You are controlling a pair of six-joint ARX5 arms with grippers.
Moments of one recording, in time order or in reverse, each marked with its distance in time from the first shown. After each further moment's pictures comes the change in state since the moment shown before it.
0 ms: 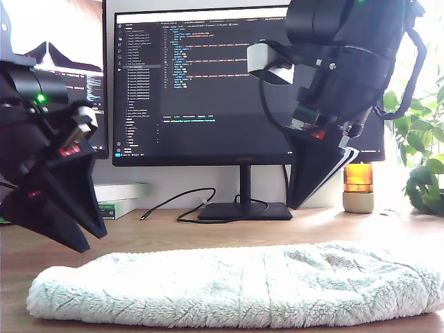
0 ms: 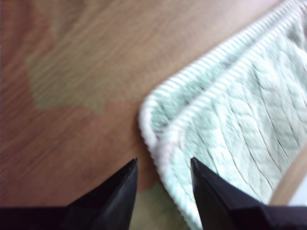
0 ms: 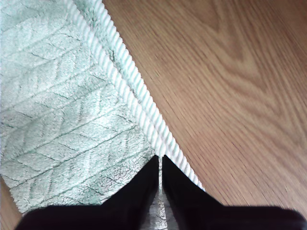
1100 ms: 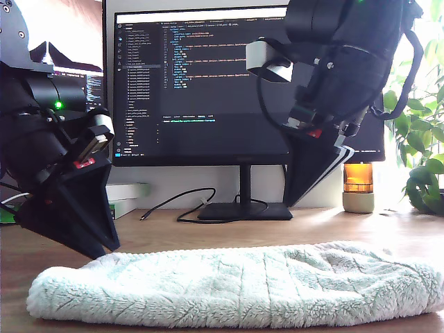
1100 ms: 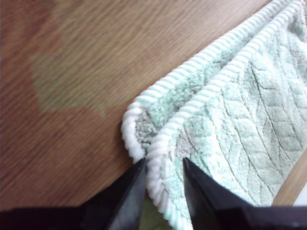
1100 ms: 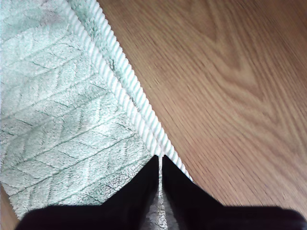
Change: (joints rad) left arm -0.059 0.023 0.000 0.022 -0.017 -0.016; right arm 0.000 0.000 0.000 0.023 -0.006 0.000
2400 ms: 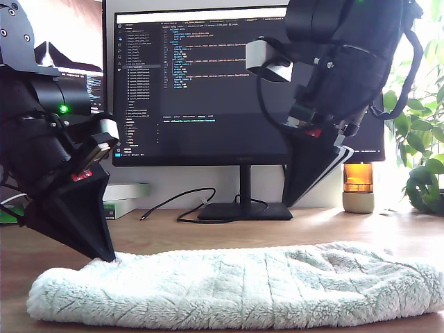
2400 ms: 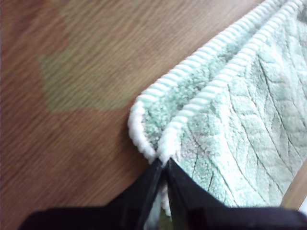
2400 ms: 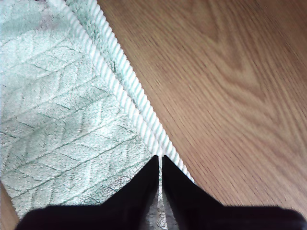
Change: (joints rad) left arm -0.021 0.013 0.000 0.002 -0.020 0.030; right arm 0.000 0.000 0.000 0.000 -0.006 0.000
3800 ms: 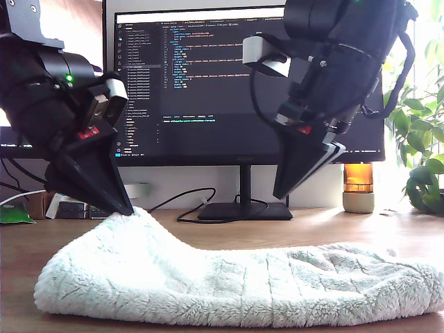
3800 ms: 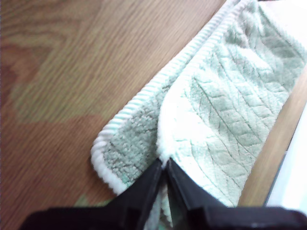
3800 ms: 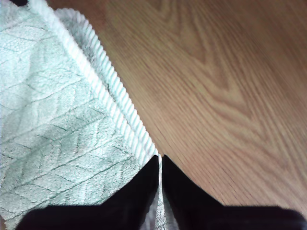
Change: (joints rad) left arm 0.011 -0.033 0.105 -0.104 0.113 0.137; right arm 0.000 0.000 0.000 0.066 -0.001 0.026
